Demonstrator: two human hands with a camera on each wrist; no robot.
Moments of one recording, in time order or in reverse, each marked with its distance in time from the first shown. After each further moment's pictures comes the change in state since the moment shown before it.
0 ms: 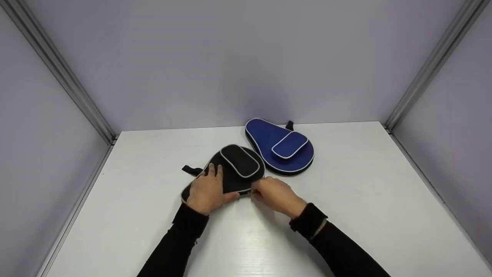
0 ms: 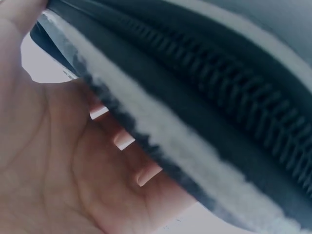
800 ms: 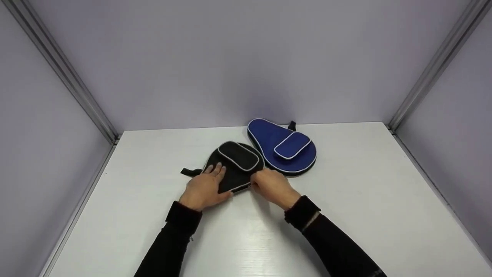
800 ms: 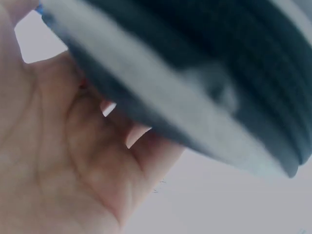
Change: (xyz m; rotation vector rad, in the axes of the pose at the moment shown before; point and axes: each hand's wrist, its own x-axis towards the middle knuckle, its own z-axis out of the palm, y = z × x) left_hand 0.003 -0.026 -0.009 -0.130 -0.123 0.183; right_hand 0.027 0.001 0.001 -0.045 0.064 0.047
